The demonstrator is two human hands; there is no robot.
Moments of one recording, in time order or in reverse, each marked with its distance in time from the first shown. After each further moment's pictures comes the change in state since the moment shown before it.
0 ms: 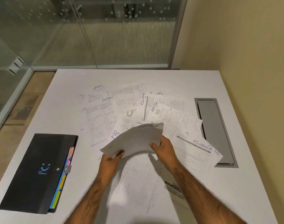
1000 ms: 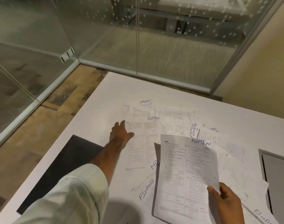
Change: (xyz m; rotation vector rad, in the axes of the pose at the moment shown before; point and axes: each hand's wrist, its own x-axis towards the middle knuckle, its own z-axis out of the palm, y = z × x) left_hand 0.287 -0.012 -0.140 0.811 0.159 -0.172; right_hand 0.045 -0.028 0.034 -0.170 0.288 0.160
